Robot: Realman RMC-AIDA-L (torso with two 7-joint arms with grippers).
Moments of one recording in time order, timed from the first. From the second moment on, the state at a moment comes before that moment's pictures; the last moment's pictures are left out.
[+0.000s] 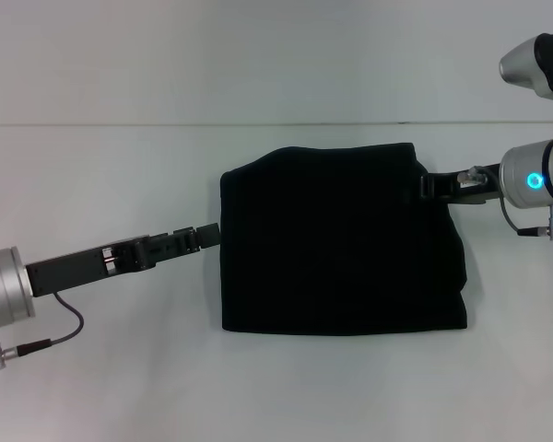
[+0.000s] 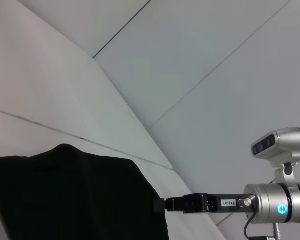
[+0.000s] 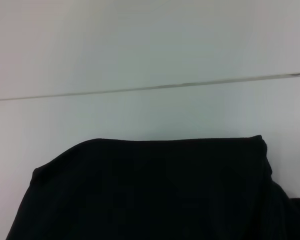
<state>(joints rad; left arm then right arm) -0.52 -2.02 0.64 0.44 1.84 1.53 -1.80 0.90 2.03 -0.85 -0.48 -2.40 -0.88 2.46</state>
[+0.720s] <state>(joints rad) -0.52 -2.01 0.64 0.44 1.84 1.54 -1.80 0.81 2.02 -0.80 -0.59 -2.32 -0.95 2.44</state>
